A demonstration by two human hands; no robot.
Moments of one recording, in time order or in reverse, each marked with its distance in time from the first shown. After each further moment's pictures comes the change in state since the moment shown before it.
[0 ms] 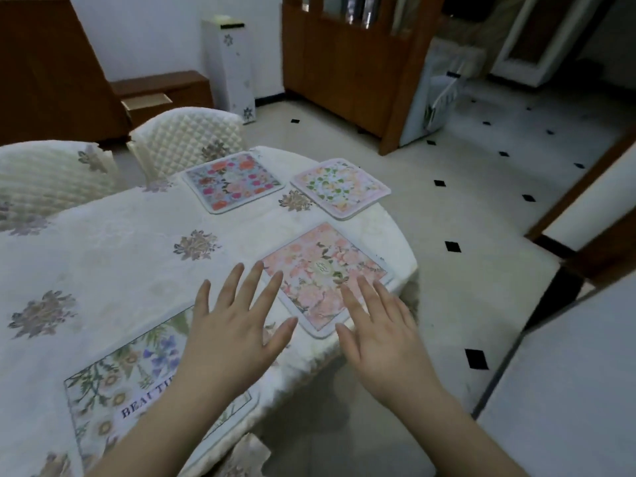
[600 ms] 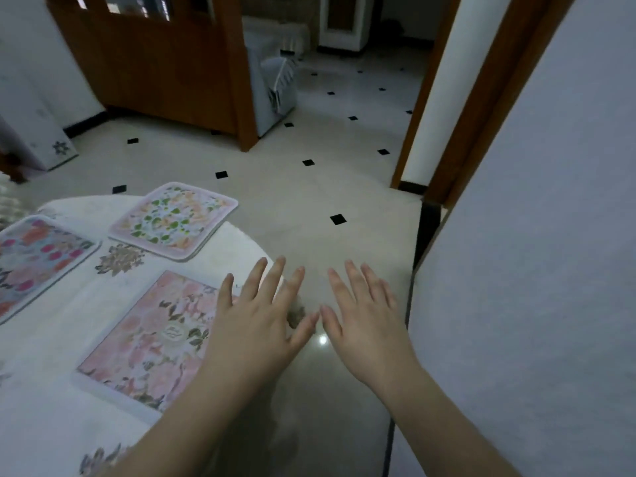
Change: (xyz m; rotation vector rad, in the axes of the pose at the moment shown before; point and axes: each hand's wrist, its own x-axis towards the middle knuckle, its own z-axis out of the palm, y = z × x) left_hand 0.150 0.252 -0.002 -0.056 0.006 0.552; right_hand 0.002 0.204 -0.038 0.076 -0.014 0.480
